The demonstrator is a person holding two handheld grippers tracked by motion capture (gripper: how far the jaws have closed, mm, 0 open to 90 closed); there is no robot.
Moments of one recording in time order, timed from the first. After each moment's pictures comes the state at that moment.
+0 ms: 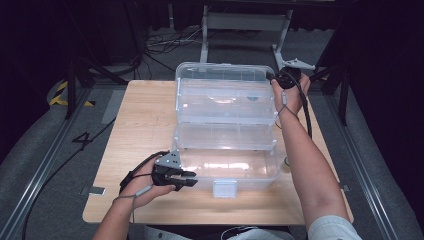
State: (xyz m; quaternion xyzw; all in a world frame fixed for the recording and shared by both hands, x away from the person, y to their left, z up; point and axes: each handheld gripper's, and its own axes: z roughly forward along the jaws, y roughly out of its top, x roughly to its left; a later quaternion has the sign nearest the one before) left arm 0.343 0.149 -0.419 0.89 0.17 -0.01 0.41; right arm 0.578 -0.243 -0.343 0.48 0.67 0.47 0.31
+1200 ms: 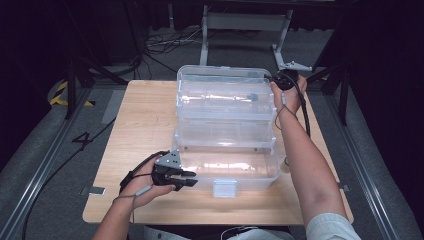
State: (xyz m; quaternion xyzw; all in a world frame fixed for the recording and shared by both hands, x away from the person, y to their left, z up) left arm 0.343 0.149 -0.419 0.89 0.17 -0.01 0.41; right arm 0.597 -0.249 -0.365 0.47 0.69 0.47 0.29
